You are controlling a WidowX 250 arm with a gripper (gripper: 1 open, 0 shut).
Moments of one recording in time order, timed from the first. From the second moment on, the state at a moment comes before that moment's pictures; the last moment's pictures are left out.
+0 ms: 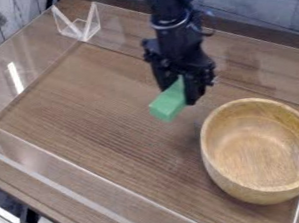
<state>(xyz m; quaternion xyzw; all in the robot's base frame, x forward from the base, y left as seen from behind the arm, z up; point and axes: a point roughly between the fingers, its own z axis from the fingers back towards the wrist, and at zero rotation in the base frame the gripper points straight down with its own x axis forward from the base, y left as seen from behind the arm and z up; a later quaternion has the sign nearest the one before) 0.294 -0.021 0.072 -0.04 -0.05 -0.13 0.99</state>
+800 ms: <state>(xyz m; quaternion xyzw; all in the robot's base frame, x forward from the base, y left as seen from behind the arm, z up) 0.287 -0.029 0.082 -0.04 -0.07 -0.08 0.99</state>
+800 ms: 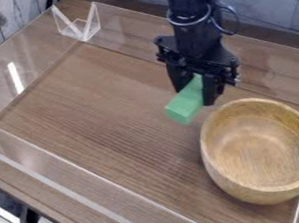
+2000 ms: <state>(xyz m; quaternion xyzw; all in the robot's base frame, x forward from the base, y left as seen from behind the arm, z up) 0.272 -0.127 0.072 -0.03 -0.06 -0.03 1.00</state>
